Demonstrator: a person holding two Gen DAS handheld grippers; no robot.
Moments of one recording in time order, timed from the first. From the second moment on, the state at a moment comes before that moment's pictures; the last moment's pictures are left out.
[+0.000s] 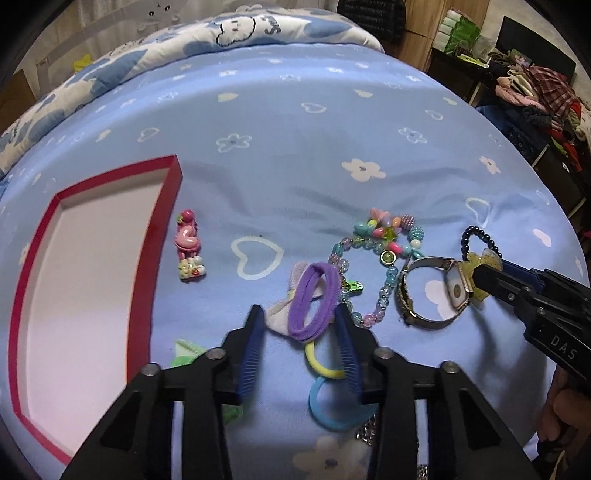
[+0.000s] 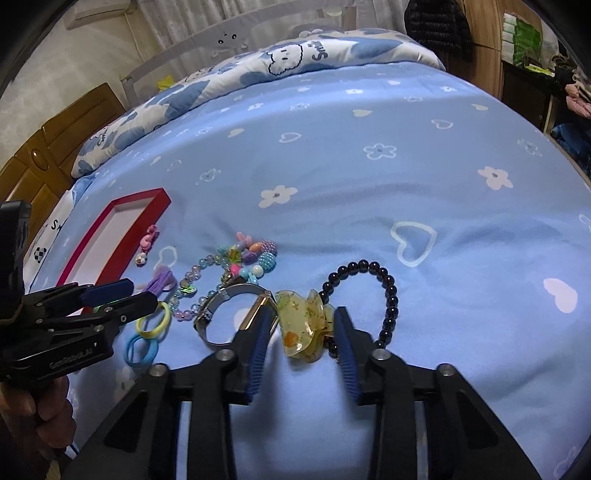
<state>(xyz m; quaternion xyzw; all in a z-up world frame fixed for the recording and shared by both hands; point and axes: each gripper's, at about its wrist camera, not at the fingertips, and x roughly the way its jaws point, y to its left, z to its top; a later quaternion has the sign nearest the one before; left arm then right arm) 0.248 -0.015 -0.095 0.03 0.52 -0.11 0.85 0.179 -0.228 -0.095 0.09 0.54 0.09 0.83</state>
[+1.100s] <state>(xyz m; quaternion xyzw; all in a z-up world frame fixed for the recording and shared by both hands) 0.168 0.101 -0.027 -0.09 0.45 -0.06 0.88 0.170 -0.151 -0.039 0.11 0.48 0.19 0.85</state>
